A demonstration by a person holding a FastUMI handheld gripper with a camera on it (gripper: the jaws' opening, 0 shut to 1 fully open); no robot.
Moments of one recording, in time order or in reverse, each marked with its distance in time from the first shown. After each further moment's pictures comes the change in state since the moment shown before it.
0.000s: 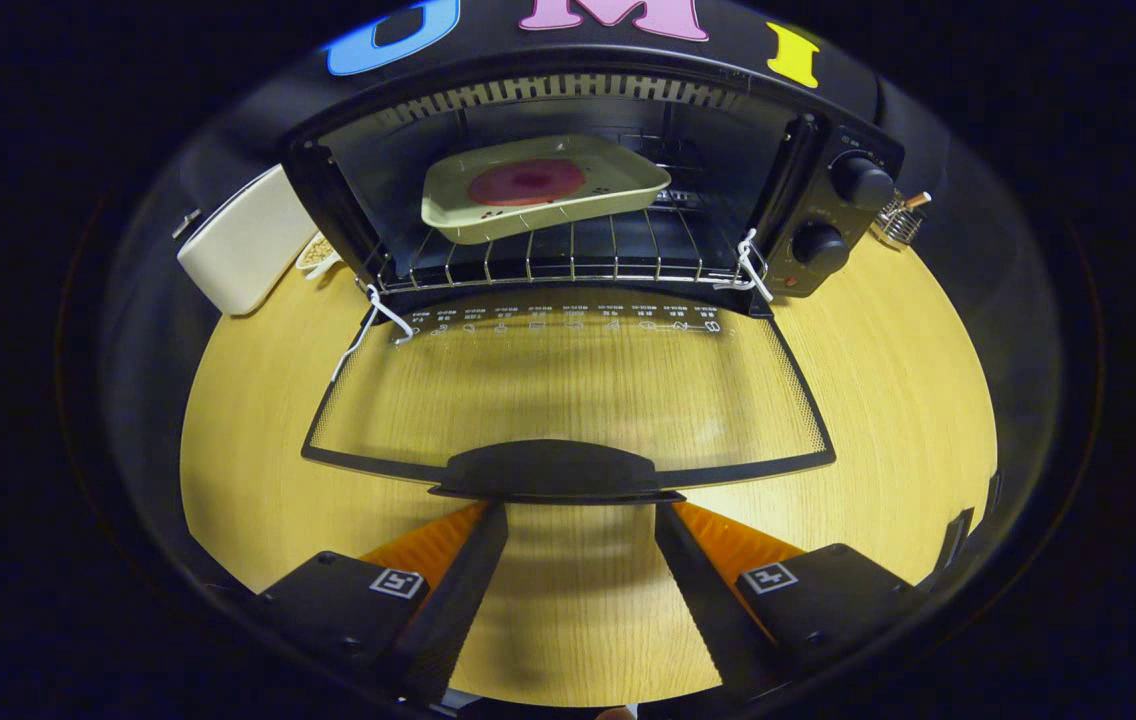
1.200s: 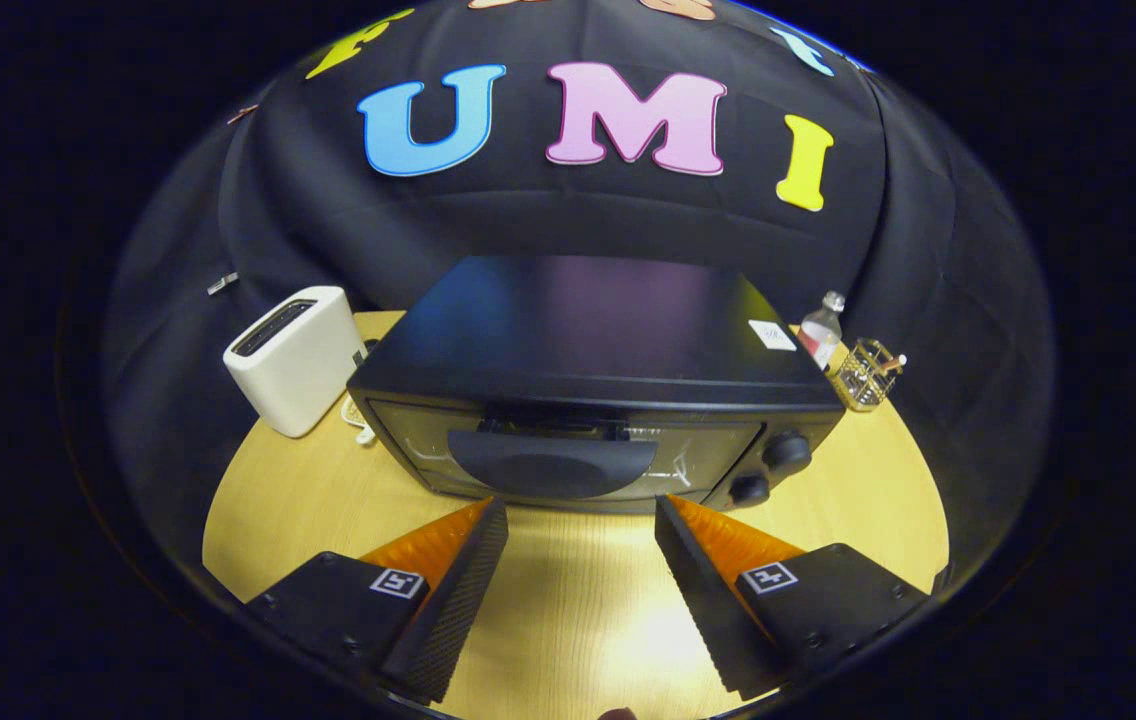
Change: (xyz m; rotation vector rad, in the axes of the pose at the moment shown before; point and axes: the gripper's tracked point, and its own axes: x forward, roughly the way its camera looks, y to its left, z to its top) arm -0.097 -0.004 0.120 -0.104 -0.434 0.010
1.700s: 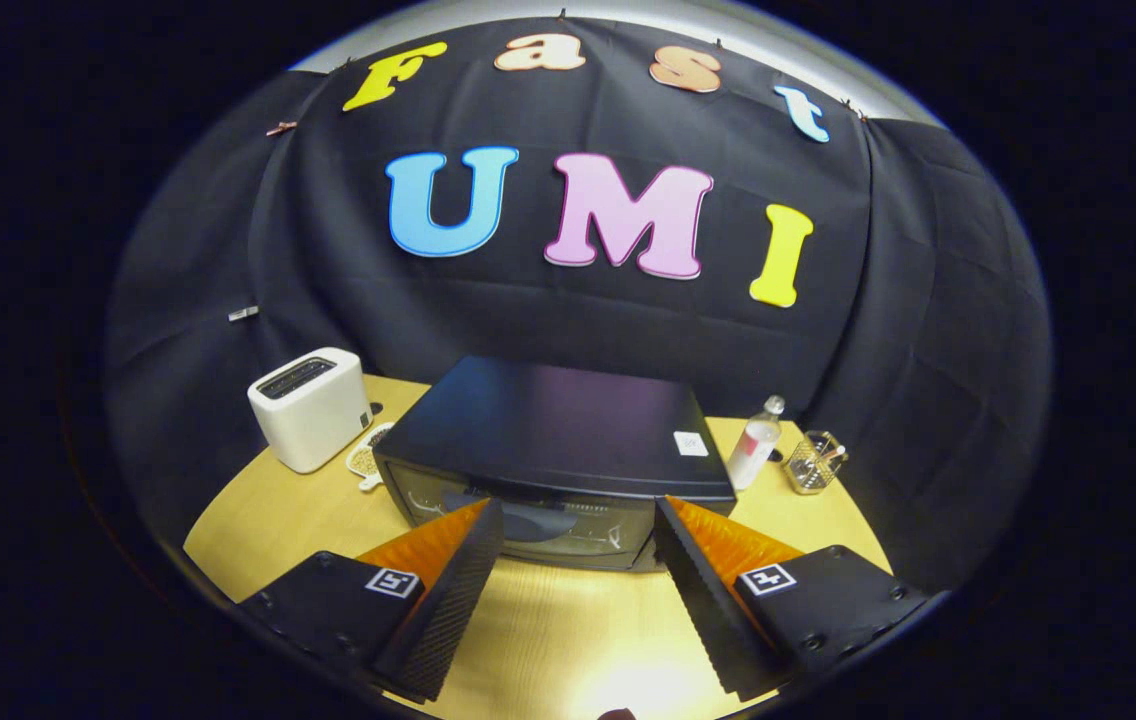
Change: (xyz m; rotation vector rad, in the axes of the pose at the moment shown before) arm -0.079 -0.045 0.073 -0.065 -0.265 -0.031
